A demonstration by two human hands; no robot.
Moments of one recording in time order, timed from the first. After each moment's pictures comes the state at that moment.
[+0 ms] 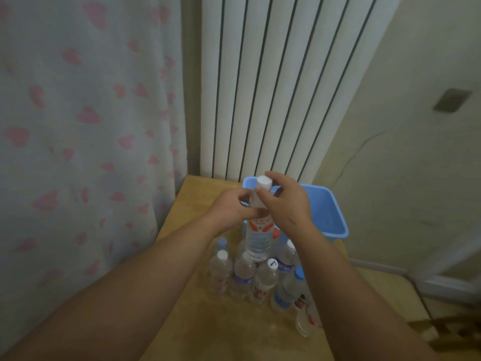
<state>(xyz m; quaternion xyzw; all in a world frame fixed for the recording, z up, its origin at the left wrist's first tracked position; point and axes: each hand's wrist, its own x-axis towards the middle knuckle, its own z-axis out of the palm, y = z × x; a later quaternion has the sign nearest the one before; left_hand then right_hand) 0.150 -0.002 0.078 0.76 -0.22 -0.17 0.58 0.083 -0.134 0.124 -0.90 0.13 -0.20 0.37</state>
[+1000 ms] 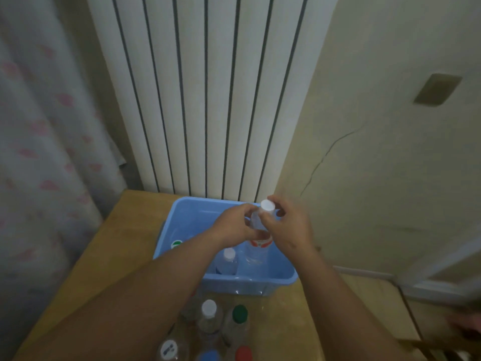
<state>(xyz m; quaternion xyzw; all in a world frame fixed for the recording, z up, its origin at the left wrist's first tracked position) 0.250 -0.282 0.024 0.82 -0.25 -0.22 0.47 0.167 -0.411 0.061 -0.89 0.20 -0.17 0.38</state>
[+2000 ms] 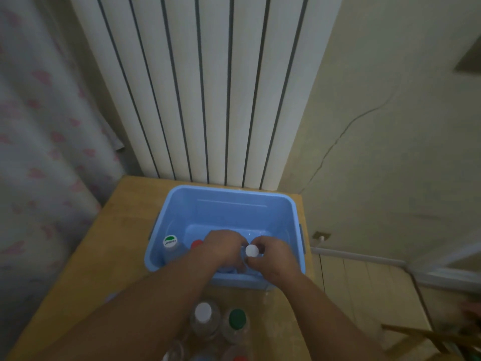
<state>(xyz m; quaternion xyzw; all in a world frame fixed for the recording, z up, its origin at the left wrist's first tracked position) 0.258 -0.288 -0.043 0.91 -0.32 -0.28 0.03 0.169 -0.414 -0.036 -0.92 0.17 0.08 0.34</state>
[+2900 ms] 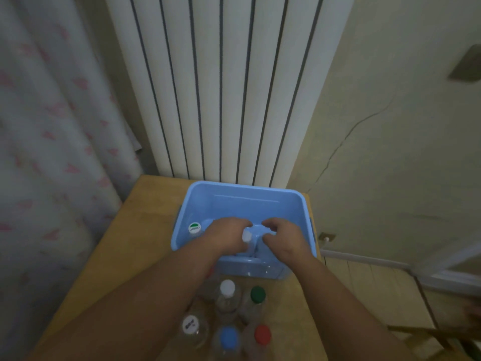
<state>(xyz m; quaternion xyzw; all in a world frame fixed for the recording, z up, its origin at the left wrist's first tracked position) 0.240 -0.236 -0.019 0.93 -0.29 -0.19 0.12 0.157 -0.386 -0.005 -0.92 0.19 0.03 0.35</state>
